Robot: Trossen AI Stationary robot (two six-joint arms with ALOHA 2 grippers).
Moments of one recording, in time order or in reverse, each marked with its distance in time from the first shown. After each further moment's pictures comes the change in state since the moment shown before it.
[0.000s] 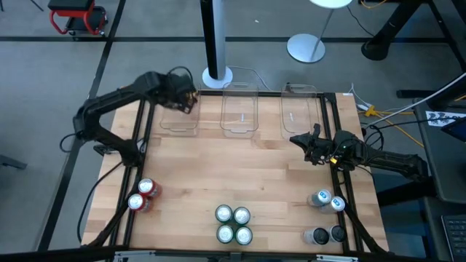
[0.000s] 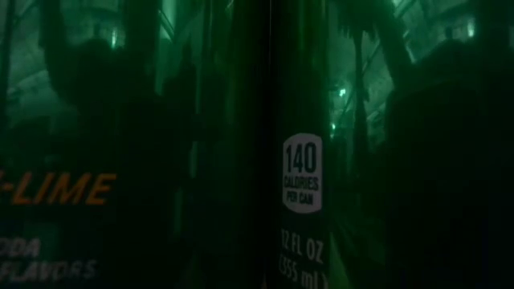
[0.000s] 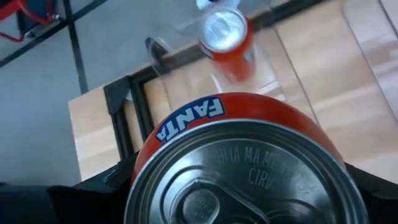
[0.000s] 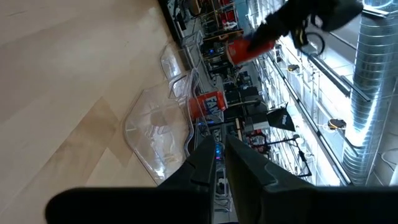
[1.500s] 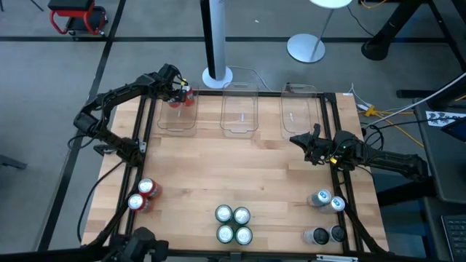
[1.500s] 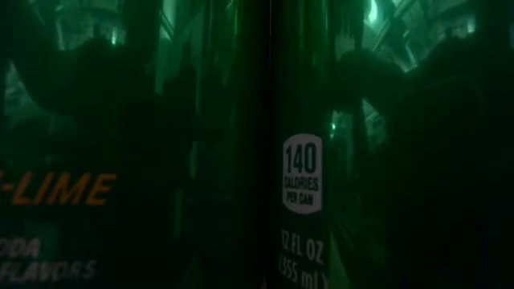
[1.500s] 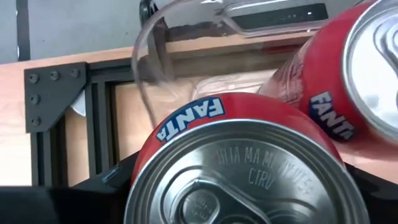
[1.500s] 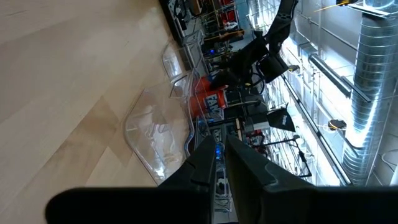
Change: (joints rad) left arm 0.541 0.057 -0.515 0.755 0.284 0.267; right arm 0.000 0.000 0.000 -0.007 0.000 -0.001
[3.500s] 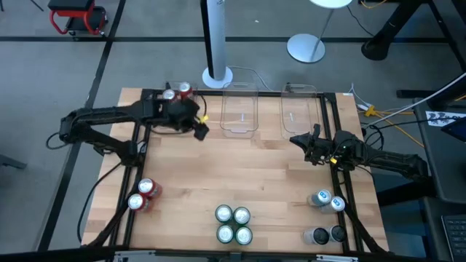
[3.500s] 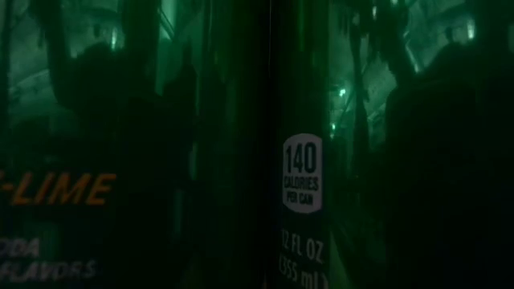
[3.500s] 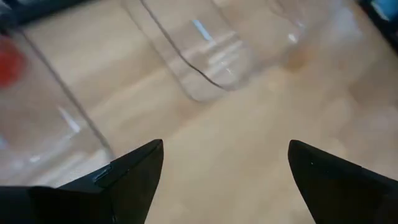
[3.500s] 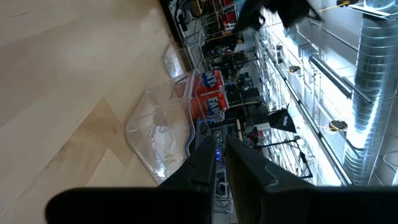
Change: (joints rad) left arm -0.828 -0.238 0.162 -0.146 0.079 -0.334; right arm 0.000 0.000 0.000 -0.001 -0.006 0.000
